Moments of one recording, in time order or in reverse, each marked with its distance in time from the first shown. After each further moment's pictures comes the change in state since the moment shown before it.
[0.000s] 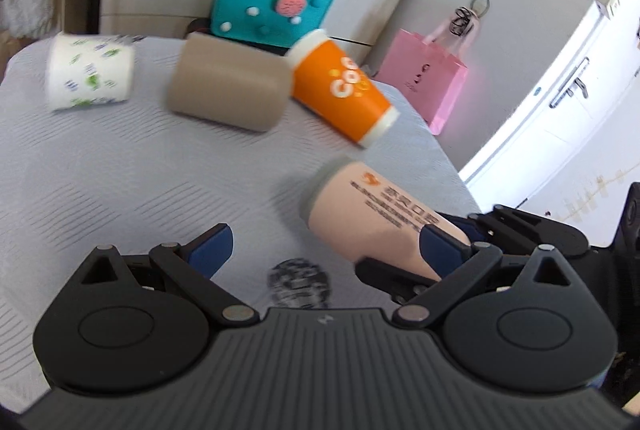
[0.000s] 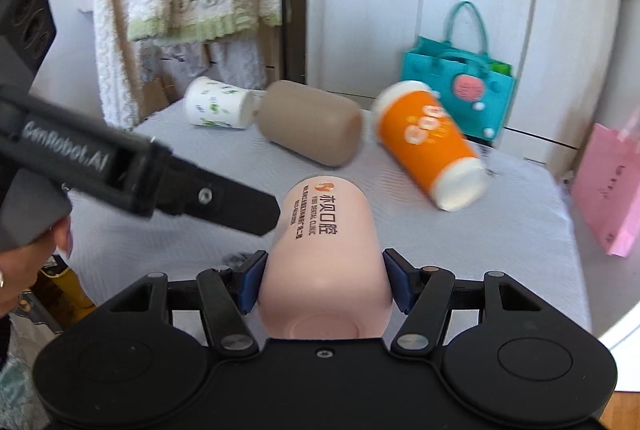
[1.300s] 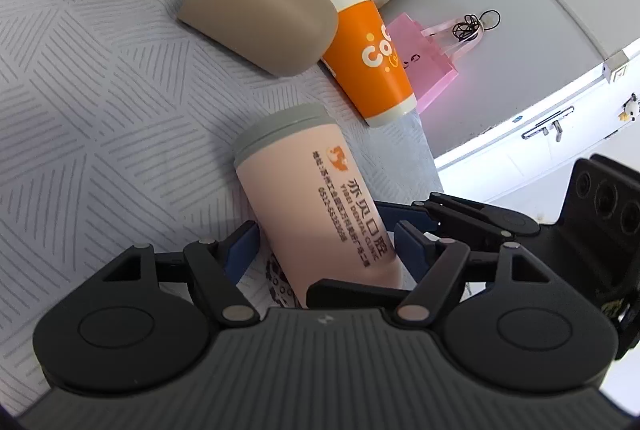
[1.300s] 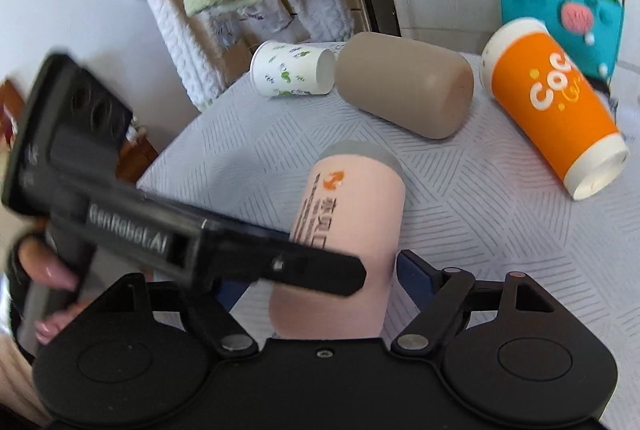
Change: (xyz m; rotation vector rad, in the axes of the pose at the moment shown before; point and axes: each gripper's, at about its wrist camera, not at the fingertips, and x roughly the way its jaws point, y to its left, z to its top) left arm 0.056 0.057 -0.003 -0.255 0.128 -0.201; right arm 0.058 -0.020 0.036 0.102 0.240 0.381
